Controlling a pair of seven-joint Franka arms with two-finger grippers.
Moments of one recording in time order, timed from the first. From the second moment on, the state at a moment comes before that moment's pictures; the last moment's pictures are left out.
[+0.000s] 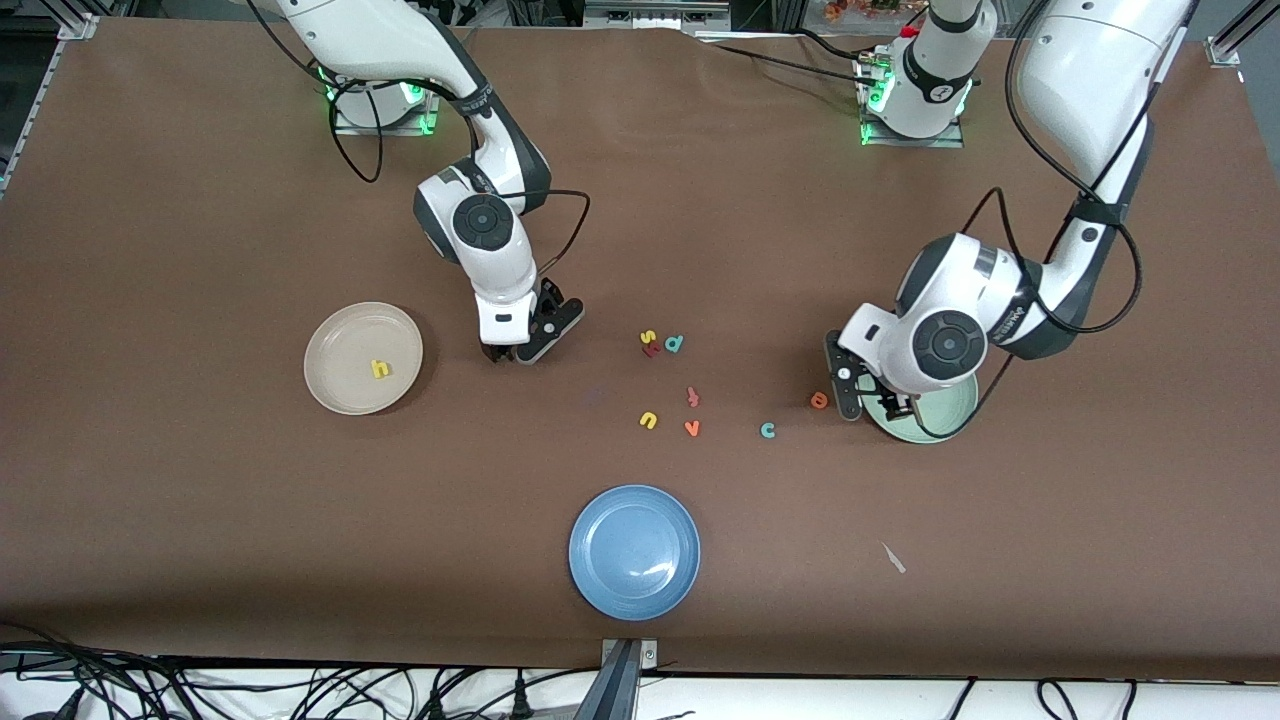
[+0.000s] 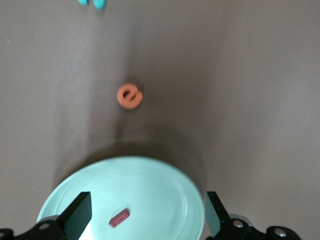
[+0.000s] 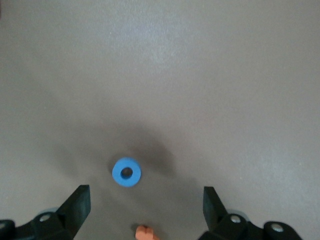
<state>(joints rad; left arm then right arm) -0.01 0.55 -0.33 -1.74 0.24 2.00 0.86 0.63 0.52 -0.03 -2.01 -0.09 2.59 -0.16</state>
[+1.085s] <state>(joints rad) -0.06 0.63 -0.34 -1.78 0.16 2.20 0.40 0.63 0.57 0.00 -2.02 -0.07 2.64 -0.17</state>
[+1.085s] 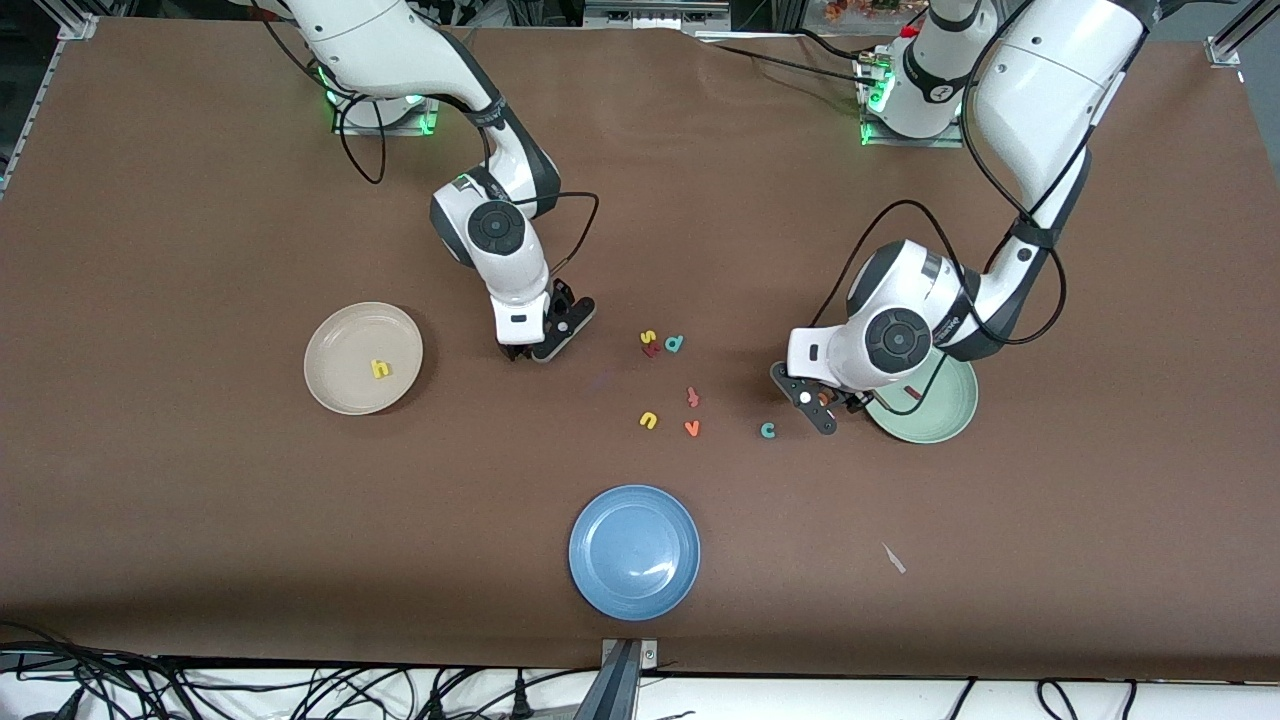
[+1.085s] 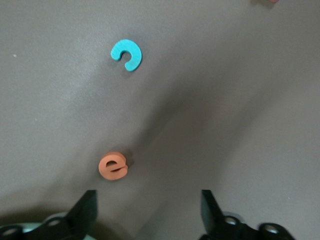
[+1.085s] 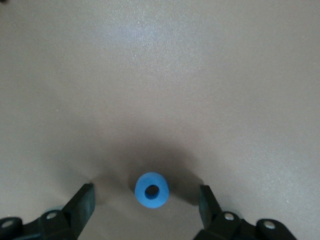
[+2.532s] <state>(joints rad) -0.06 0.69 -0.33 -1.79 0.30 2.34 0.38 0.62 0.56 0.01 -2.00 -0.04 2.60 -0.17</state>
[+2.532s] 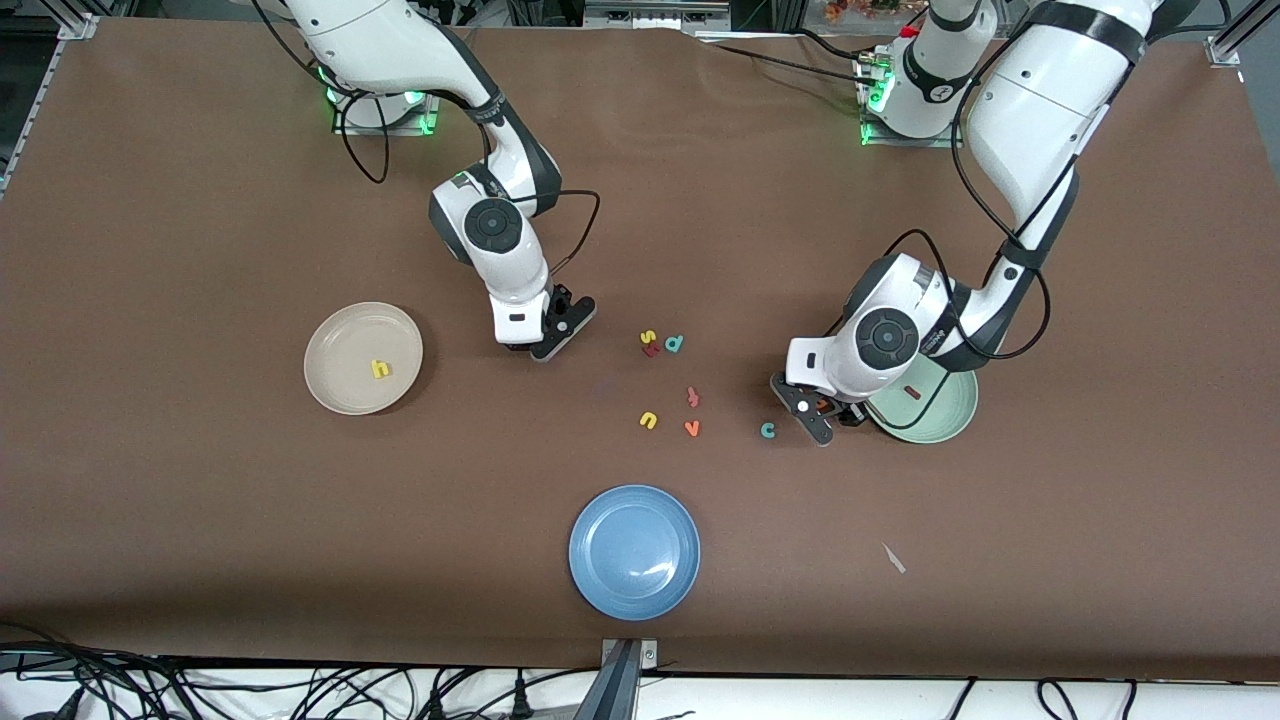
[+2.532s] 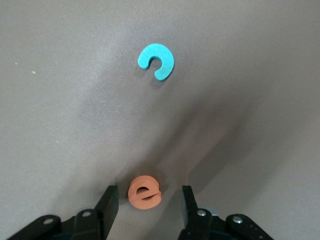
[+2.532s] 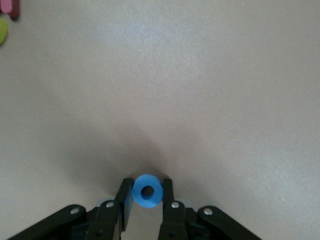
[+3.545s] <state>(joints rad) -0.01 0.59 -0.33 -1.78 0.30 2.14 0.39 0.57 0.38 -0.36 -2.00 0.08 2.28 -0.18</state>
